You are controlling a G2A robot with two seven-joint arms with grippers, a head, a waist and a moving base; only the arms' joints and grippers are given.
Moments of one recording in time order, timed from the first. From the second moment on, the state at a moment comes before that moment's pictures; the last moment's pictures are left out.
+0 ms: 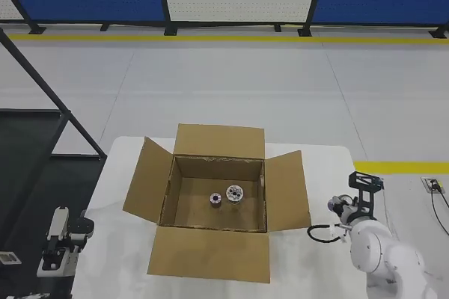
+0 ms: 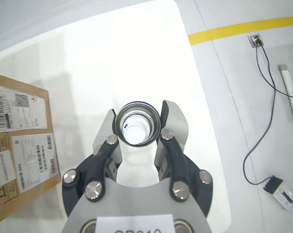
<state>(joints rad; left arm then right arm) 1.83 -1.37 -1.87 -2.32 -0.06 -0.08 -0.05 -1.15 -1.25 1.48 -1.87 -1.31 0.46 0.98</state>
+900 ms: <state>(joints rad) 1.83 -1.37 -1.87 -2.32 -0.06 -0.08 -0.05 -0.99 -1.27 1.44 -1.54 -1.28 0.40 0.95</state>
